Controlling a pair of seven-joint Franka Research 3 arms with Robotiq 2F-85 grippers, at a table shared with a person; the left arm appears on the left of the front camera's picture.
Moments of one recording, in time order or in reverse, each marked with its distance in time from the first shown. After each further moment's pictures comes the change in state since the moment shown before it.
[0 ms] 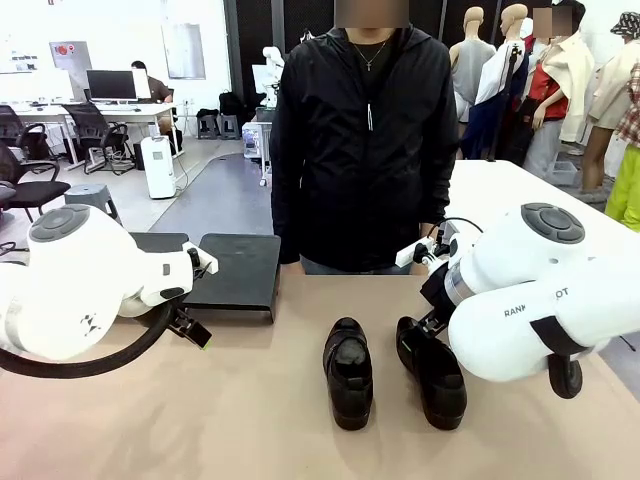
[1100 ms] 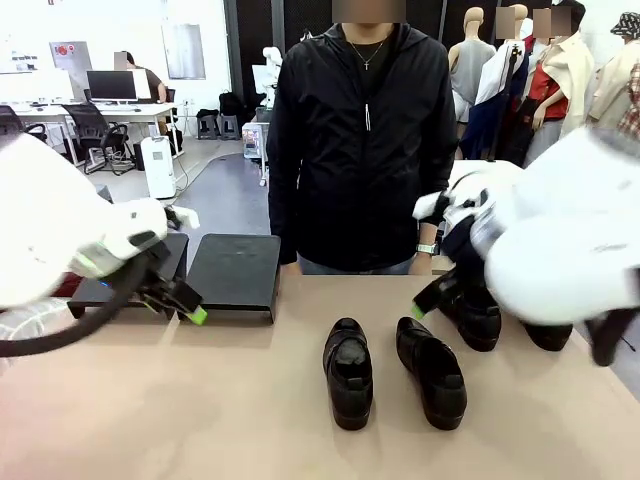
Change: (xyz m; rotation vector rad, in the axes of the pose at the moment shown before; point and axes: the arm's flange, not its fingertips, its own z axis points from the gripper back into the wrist) left arm 0.011 -0.006 0.108 -0.186 0.011 0.170; right arm 0.018 0.006 0.120 0.099 -0.025 -0.106
